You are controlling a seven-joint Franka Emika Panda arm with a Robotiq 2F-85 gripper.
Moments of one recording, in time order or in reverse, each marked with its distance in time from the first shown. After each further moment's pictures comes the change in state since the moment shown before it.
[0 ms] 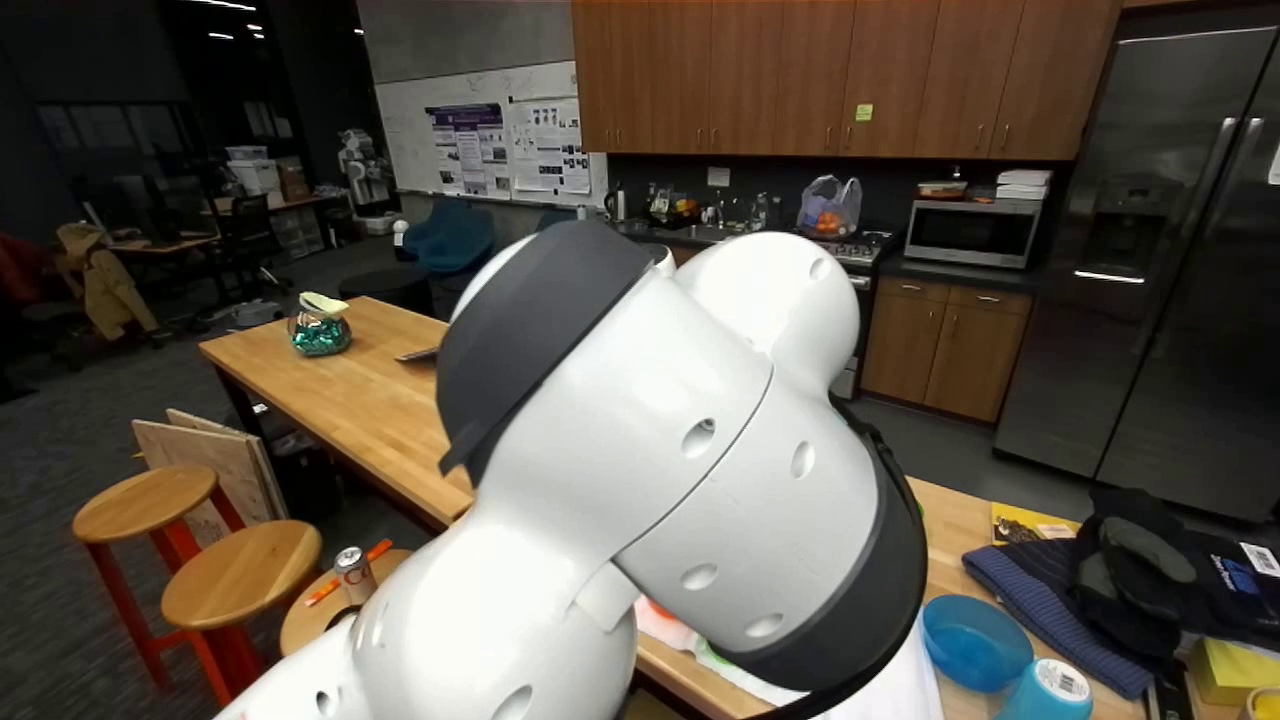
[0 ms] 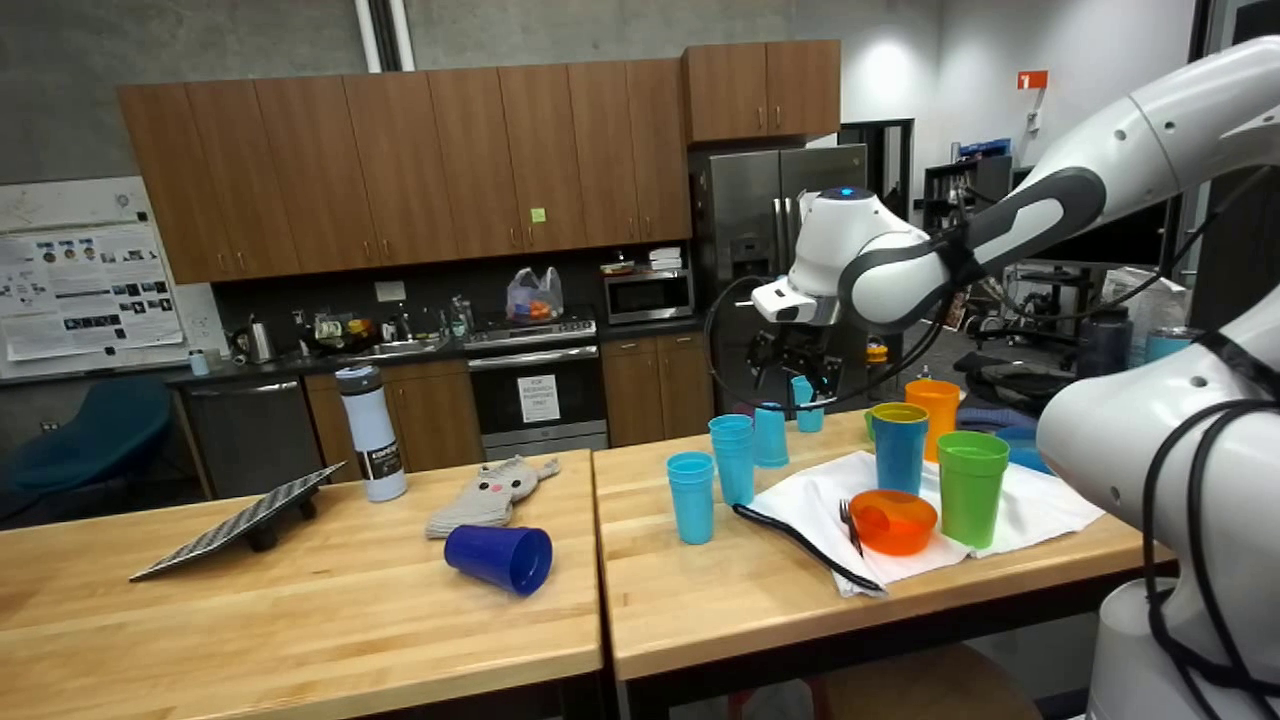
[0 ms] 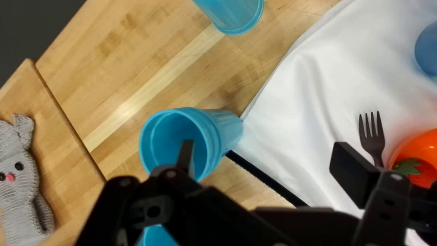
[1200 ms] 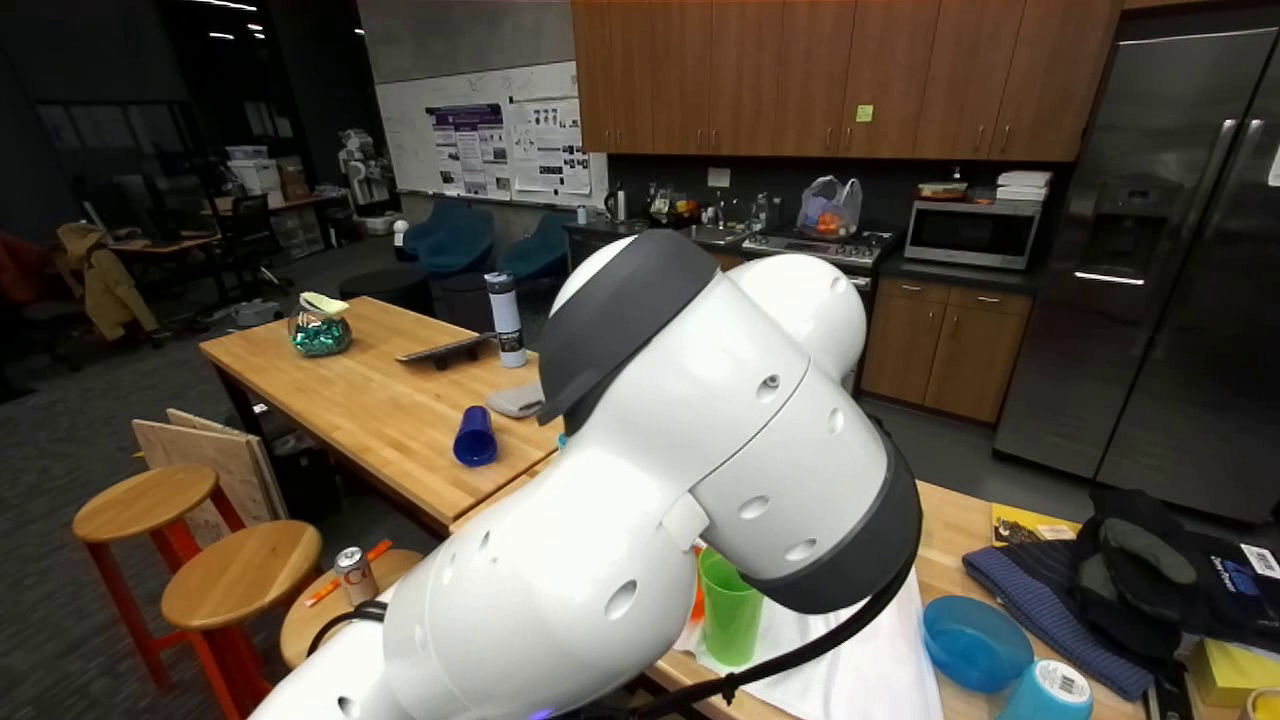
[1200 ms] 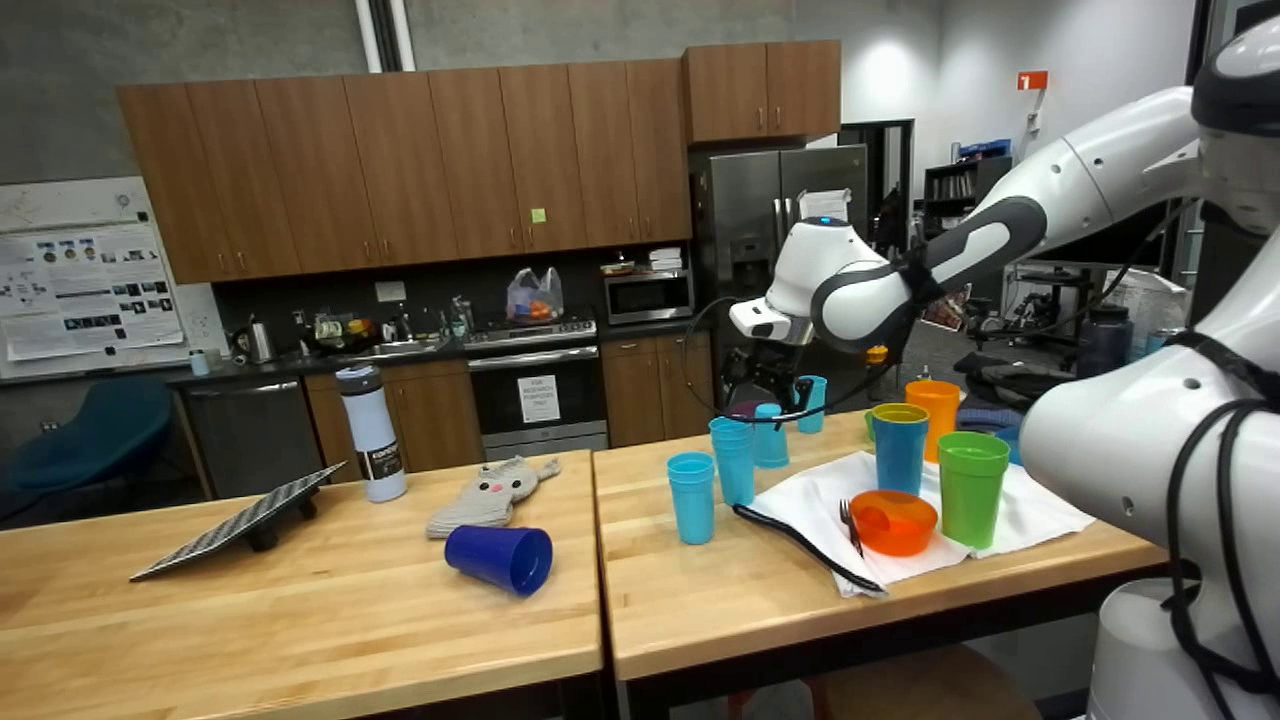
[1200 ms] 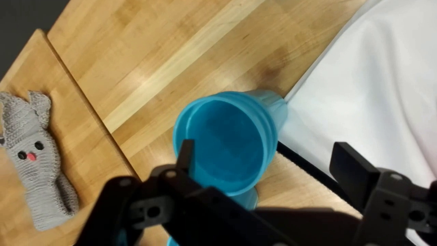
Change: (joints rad) arm 0.254 0.010 -0.222 0.094 0.042 0.088 -0.015
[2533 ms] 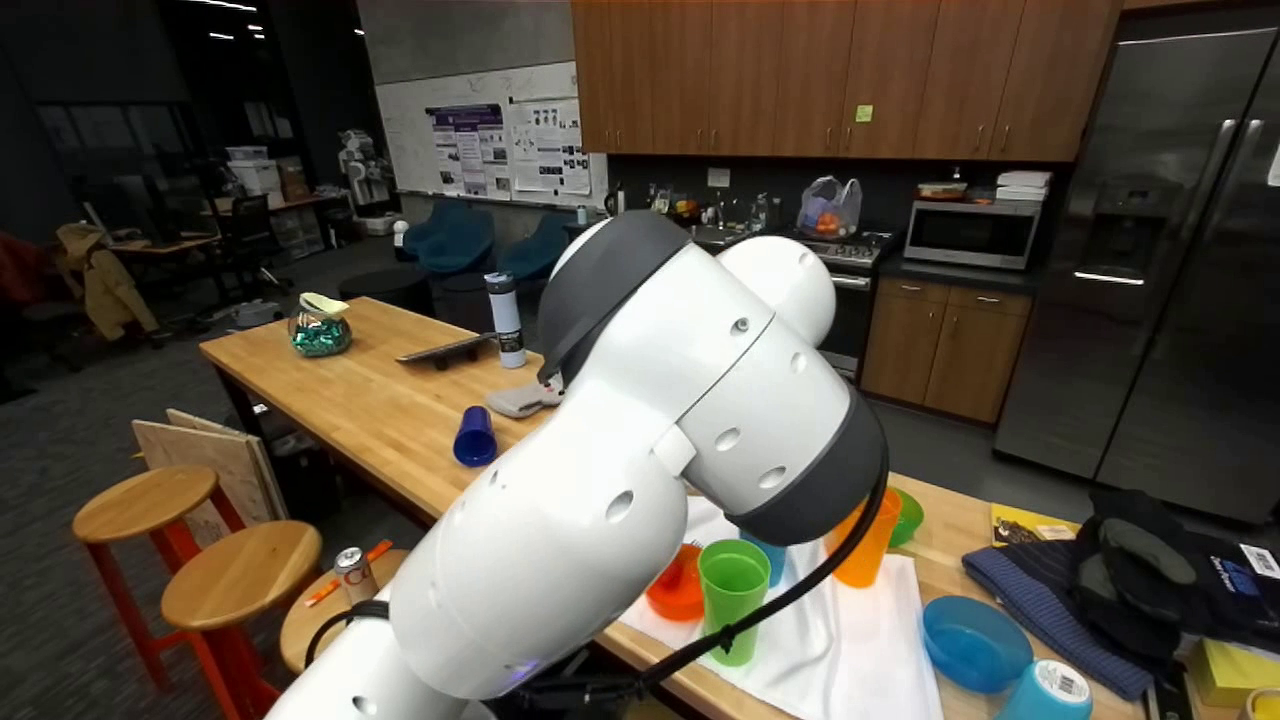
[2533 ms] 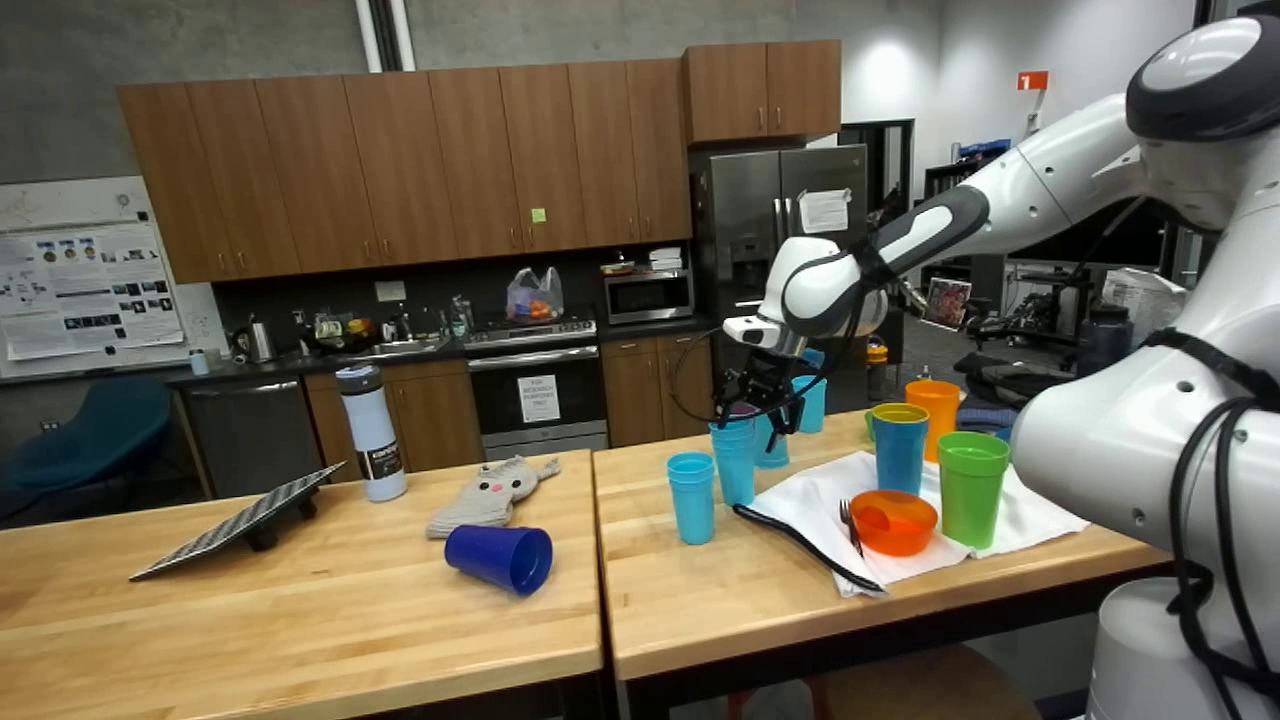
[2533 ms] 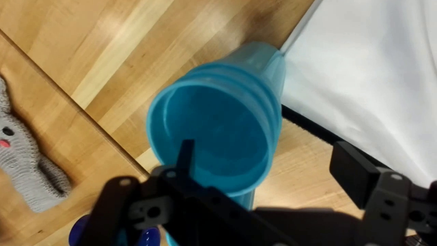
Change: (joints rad) arm 0.154 -0.072 -0.147 0.082 0.422 -0.046 -0.209
